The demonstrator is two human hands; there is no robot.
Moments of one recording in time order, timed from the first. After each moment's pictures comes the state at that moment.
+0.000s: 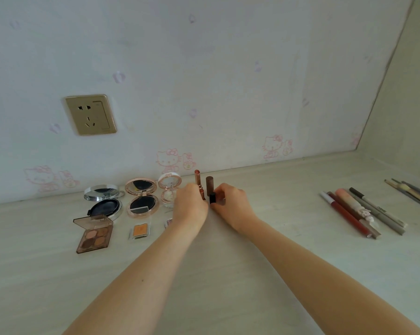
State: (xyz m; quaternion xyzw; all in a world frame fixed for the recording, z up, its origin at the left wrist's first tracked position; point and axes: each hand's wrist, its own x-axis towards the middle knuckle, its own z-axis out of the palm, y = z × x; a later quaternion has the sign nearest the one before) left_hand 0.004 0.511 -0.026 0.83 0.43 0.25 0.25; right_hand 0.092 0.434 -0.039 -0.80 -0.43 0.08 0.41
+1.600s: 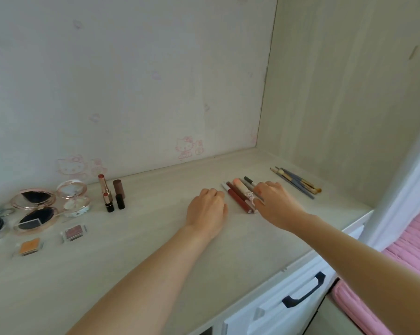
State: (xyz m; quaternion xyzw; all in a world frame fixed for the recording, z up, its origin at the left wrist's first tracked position) left_hand 0.110 0.324 -0.031 0.97 0.11 0.20 0.06; right_hand 0.196 0.165 0.004 -0.93 -0.34 -0.05 0.12
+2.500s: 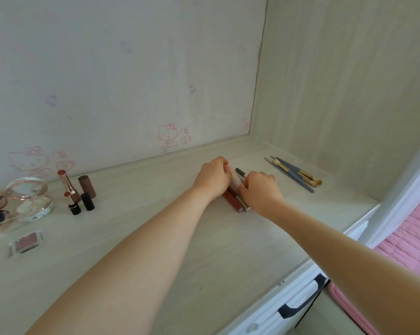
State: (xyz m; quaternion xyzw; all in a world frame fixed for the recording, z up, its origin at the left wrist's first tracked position) left_hand 0.216 0.335 -0.024 0.91 0.16 0.16 0.34; right_hand 0.241 0.205 -0.023 -0.96 -0.25 -0.05 0.14
